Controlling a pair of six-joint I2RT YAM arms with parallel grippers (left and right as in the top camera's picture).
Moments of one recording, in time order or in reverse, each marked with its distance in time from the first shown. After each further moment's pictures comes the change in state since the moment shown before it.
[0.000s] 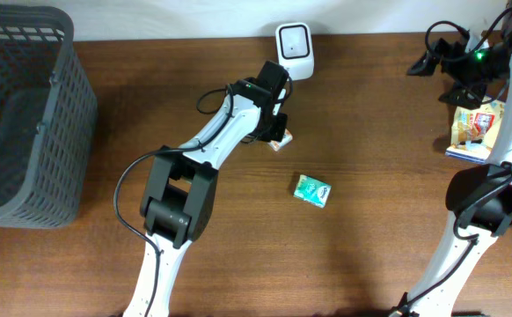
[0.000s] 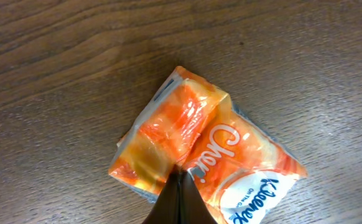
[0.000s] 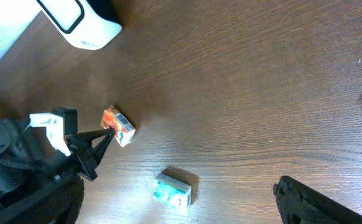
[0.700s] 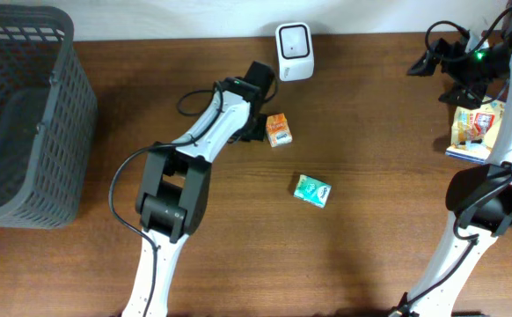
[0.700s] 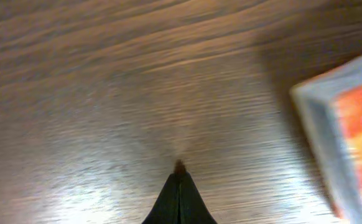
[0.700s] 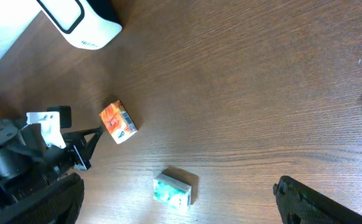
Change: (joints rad) left arm 0.061 0.023 0.010 -0.100 -0.170 -0.030; right arm 0.000 0.000 0.000 0.000 0.000 0.000
